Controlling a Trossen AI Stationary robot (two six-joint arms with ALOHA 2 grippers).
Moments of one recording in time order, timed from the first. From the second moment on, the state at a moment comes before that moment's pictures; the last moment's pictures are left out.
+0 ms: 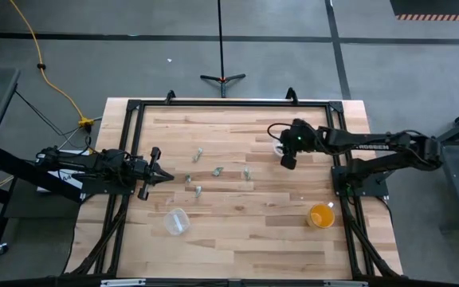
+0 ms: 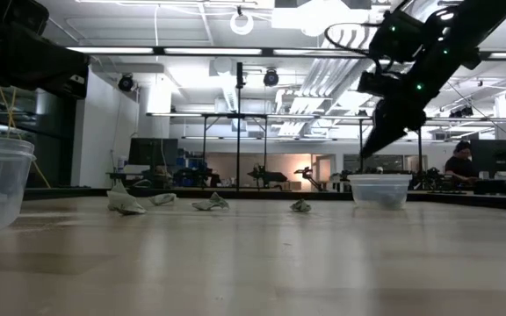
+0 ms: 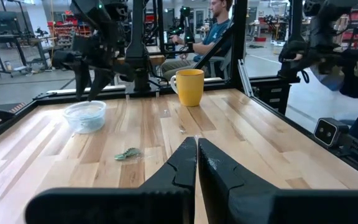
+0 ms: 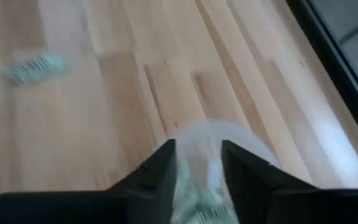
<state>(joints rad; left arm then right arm) -0.15 0.01 0.03 -0.04 0.02 0.05 -0.35 1.16 0.57 -0.24 0.11 -0.11</state>
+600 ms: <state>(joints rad) -0.15 0.01 0.03 -0.04 0.02 0.05 -0.09 1.54 0.57 0.32 -0.05 -0.16</state>
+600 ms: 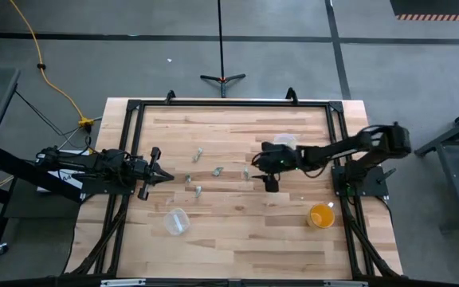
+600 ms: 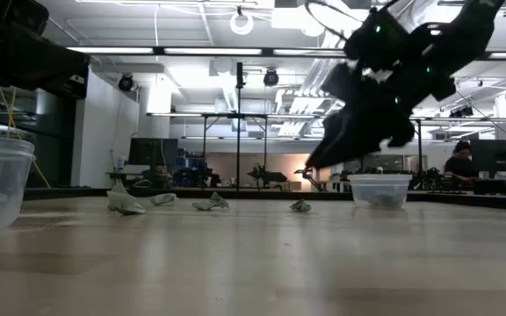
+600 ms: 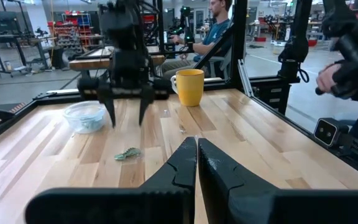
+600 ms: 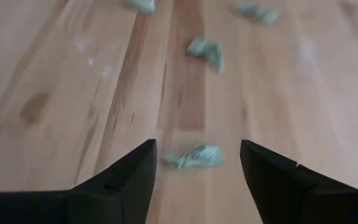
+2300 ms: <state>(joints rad) -0.15 0.01 0.03 -0.04 0.02 0.05 -0.07 1.63 0.58 0.42 0.12 -0.15</state>
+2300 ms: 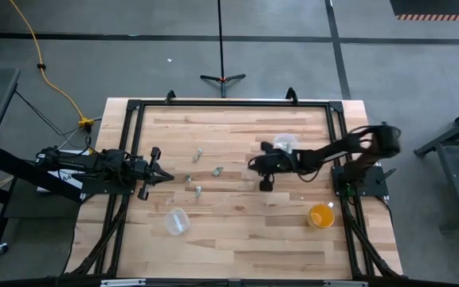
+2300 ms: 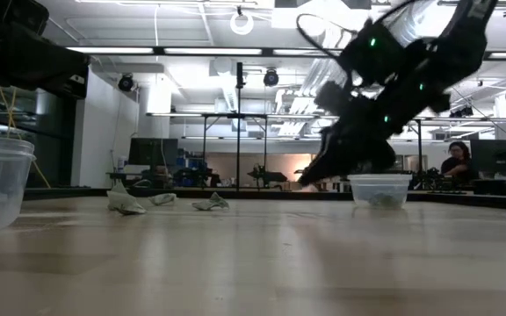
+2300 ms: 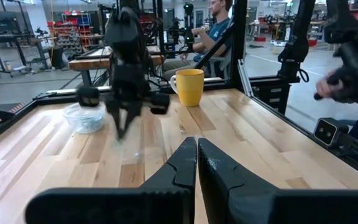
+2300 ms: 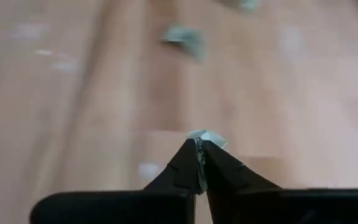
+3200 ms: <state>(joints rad) -0.15 0.01 0.03 -0.04 0.02 0.05 -0.16 0.98 0.57 -0.26 0.33 0.03</state>
